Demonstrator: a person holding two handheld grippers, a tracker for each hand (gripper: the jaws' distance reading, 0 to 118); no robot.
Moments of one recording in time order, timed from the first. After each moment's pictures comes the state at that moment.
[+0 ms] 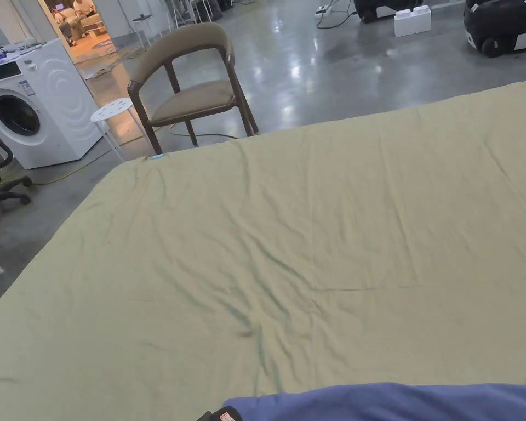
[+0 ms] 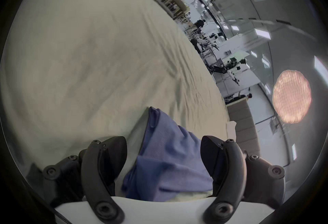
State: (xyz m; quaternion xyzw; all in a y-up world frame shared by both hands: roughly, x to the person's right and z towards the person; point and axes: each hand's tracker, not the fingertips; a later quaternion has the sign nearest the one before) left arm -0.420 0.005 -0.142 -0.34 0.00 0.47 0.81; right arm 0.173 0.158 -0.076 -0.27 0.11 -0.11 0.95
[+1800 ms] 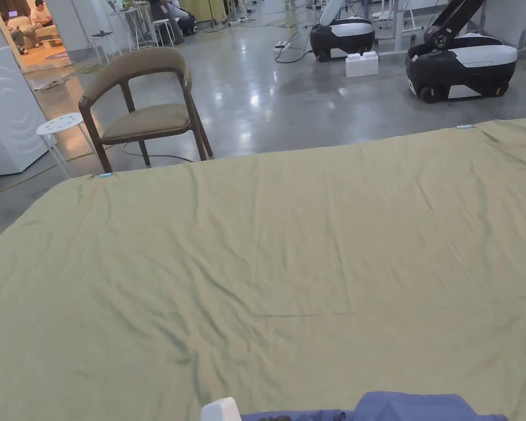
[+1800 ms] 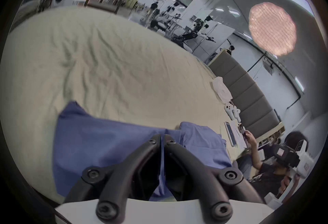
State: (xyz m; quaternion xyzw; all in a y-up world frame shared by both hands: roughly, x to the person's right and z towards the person) left arm -0.219 0.059 -0.180 -0.38 -0.15 0.28 0.87; right arm 0.182 0.169 -0.049 -0.27 0.07 -0.14 0.95
